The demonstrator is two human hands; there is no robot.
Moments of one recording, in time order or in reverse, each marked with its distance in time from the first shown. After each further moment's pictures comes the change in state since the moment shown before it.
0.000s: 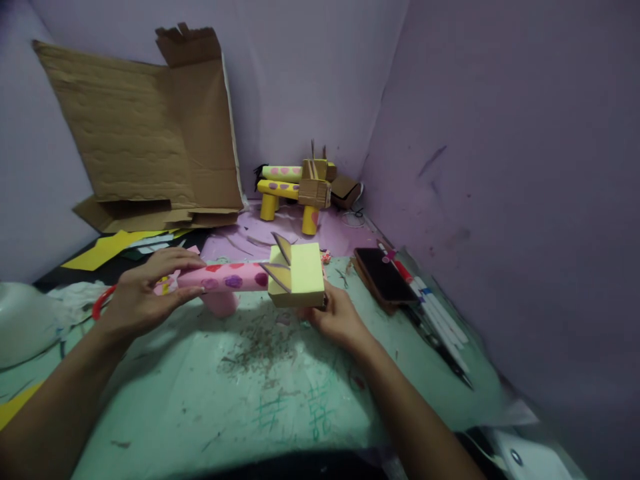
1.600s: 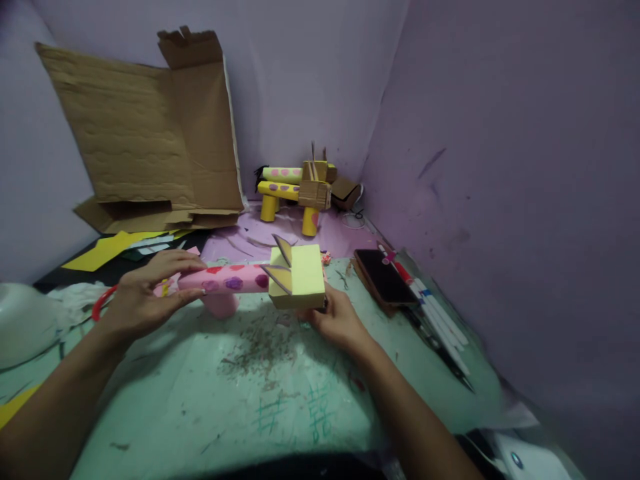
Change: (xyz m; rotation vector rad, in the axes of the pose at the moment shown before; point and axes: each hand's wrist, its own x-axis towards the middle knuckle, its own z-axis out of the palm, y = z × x) left_hand 0.000 0.002 0.000 0.002 -0.015 -0.026; right_hand -0.002 -0.003 0.002 0.025 0.009 -0.007
